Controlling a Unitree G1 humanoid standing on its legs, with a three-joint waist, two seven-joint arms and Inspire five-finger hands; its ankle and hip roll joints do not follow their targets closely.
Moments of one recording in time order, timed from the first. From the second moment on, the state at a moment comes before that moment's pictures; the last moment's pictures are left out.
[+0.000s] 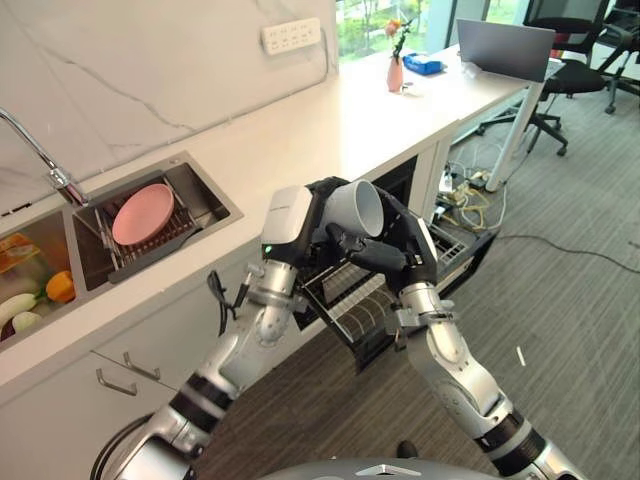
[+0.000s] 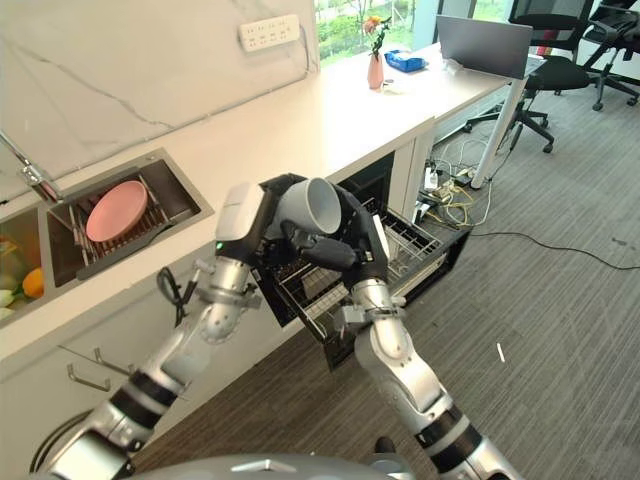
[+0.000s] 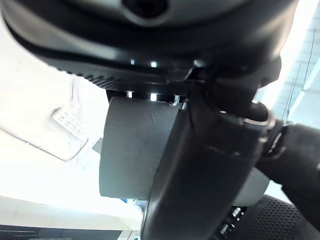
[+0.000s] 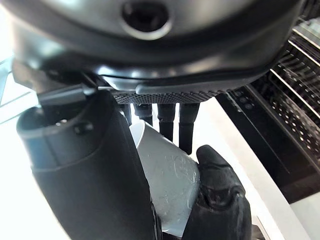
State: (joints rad) left arm -0.22 0.37 -0.46 -0.05 0.55 -0.07 0.48; right arm -0.12 -0.35 0.53 -0.20 0.53 -0.22 -0.43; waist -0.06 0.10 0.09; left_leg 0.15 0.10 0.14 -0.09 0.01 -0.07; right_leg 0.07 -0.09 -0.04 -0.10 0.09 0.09
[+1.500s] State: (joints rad) left arm 0.18 0.29 -0.33 0.52 0.07 -0.06 0.33; right arm -0.17 -0.63 0.22 0.27 0.06 -0.08 -0.27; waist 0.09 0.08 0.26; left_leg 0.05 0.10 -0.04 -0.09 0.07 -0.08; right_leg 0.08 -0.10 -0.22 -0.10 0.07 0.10
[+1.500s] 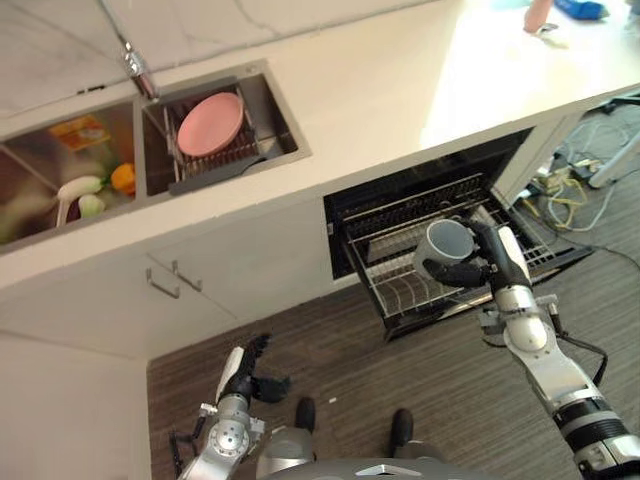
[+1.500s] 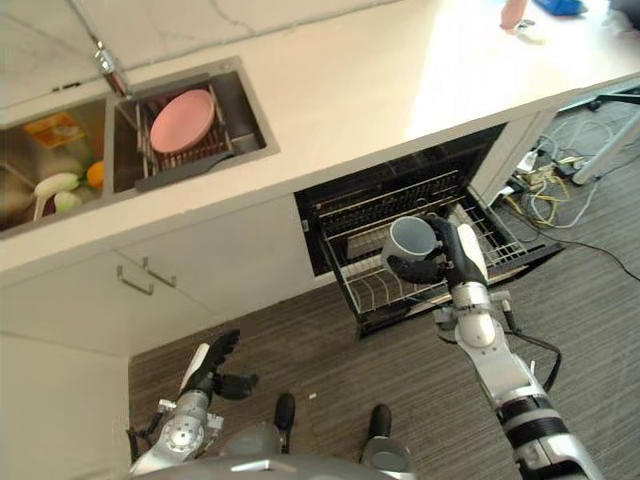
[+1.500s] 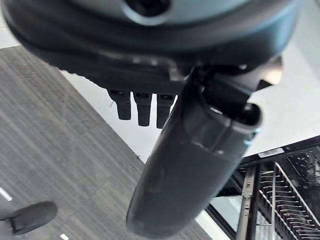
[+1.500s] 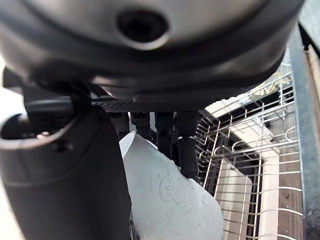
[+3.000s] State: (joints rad) left arm -0.02 0.24 -0.30 1.04 -0.01 -0.07 0.22; right arm -0.71 -0.43 0.42 1.21 -0.03 0.00 -0.16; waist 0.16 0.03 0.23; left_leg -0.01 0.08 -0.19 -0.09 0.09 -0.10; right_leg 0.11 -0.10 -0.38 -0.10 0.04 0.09
